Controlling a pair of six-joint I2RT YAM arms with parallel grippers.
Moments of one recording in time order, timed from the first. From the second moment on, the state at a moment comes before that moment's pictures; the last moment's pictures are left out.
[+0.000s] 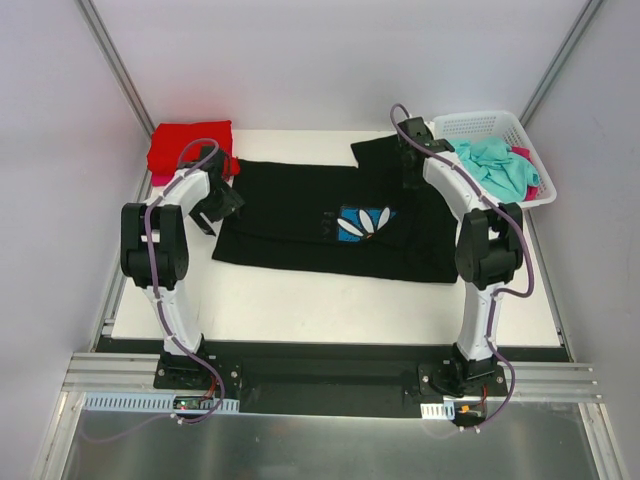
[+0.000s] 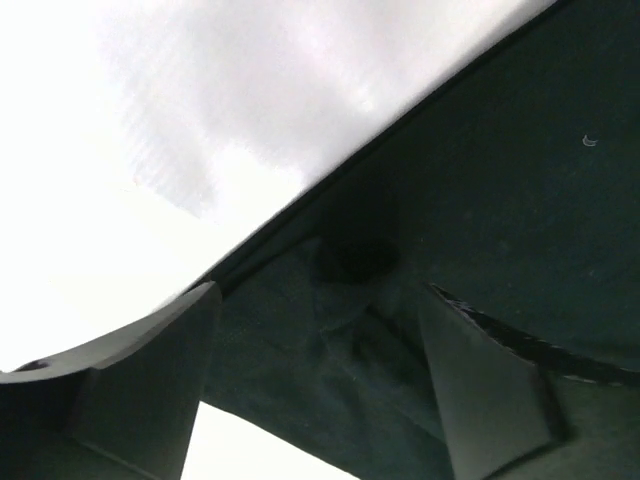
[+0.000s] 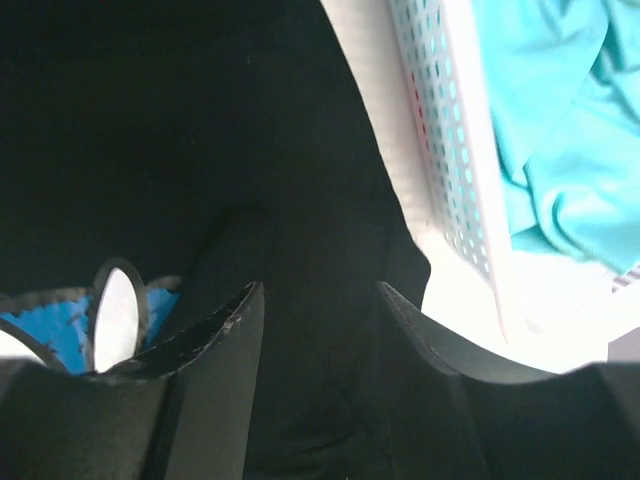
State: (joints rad) left arm -0.06 1.93 1.41 -0.80 -0.14 -0.78; right arm 0.30 2.04 1.77 -0.78 0.51 0.19
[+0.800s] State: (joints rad) left arm -0.14 1.66 1.28 -0.81 -0.19 -0.81; right arm 0.39 1.85 1.65 -0.75 0.41 0.19
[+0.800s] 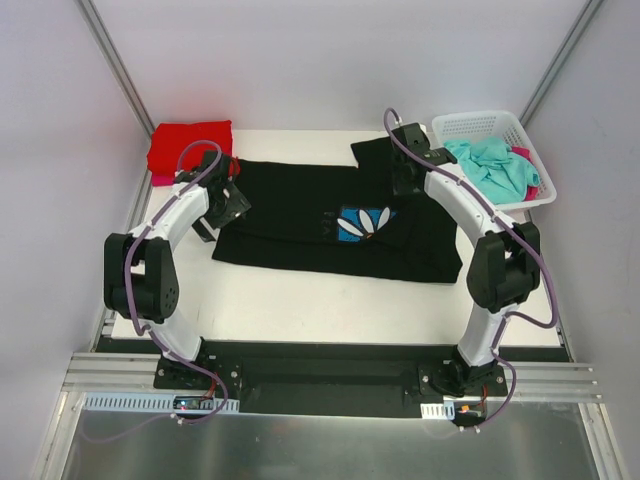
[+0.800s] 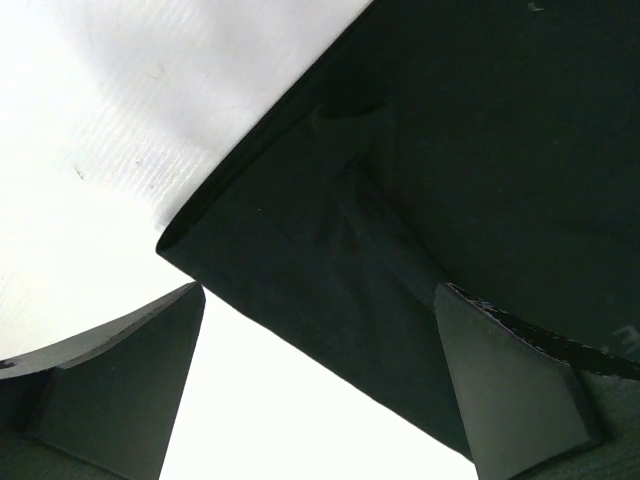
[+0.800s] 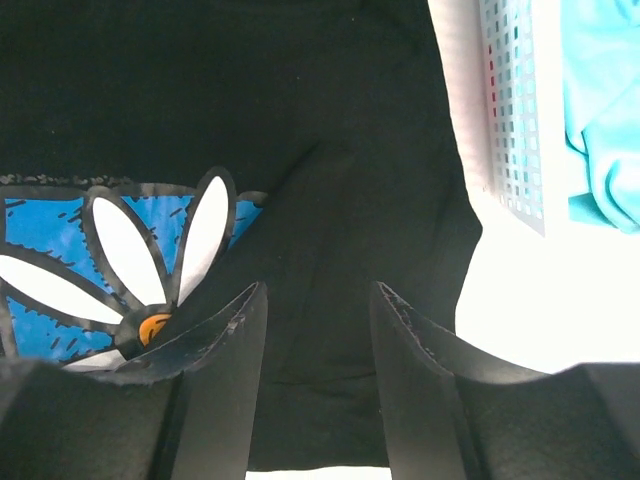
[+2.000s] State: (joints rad) left arm -0.14 1.88 1.37 -0.54 -0.24 -0.88; right arm 0.38 1.84 1.63 -0.76 0.38 0.19
